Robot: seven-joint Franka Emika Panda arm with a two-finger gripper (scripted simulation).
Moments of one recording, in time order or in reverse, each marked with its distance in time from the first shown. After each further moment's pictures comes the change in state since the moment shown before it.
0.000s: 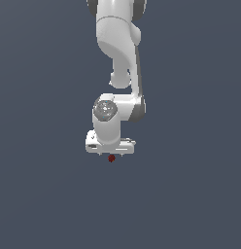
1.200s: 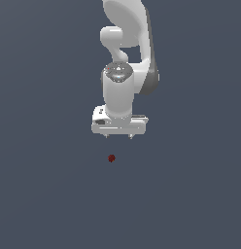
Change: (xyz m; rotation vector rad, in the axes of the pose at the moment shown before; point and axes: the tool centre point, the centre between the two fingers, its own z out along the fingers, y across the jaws) arm -0.034 -0.035 -0.095 -0.008 0.018 -0.016
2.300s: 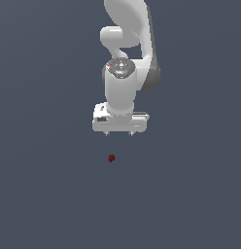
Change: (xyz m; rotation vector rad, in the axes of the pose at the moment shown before) arm -0.007 -0.002 -0.008 -0.015 -0.011 -0.031
